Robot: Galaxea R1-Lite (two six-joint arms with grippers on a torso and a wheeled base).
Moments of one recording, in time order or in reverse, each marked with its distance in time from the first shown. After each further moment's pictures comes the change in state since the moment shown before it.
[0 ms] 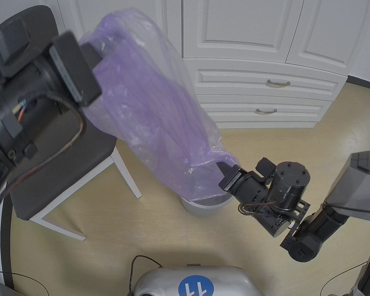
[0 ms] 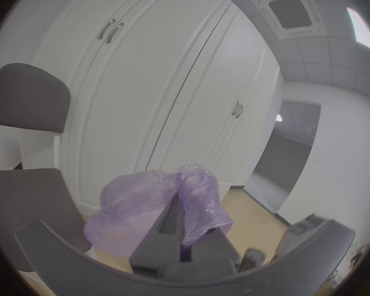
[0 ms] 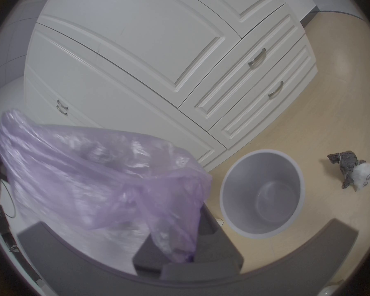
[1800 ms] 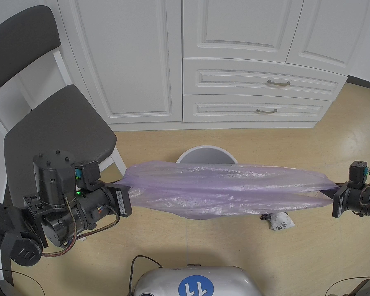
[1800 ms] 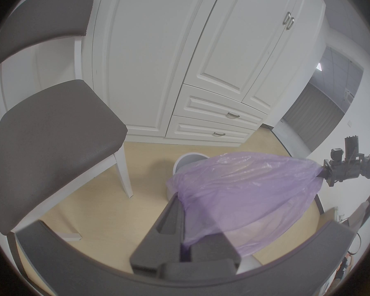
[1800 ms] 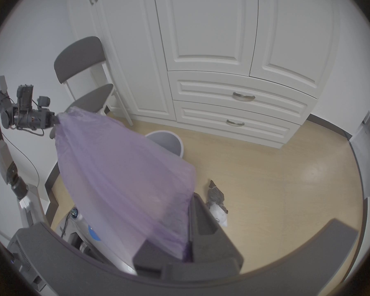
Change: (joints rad) left arm 0.317 0.300 0.383 -0.045 -0.201 -0.165; right arm -0.569 -0.821 0.214 1.113 0.389 -0.924
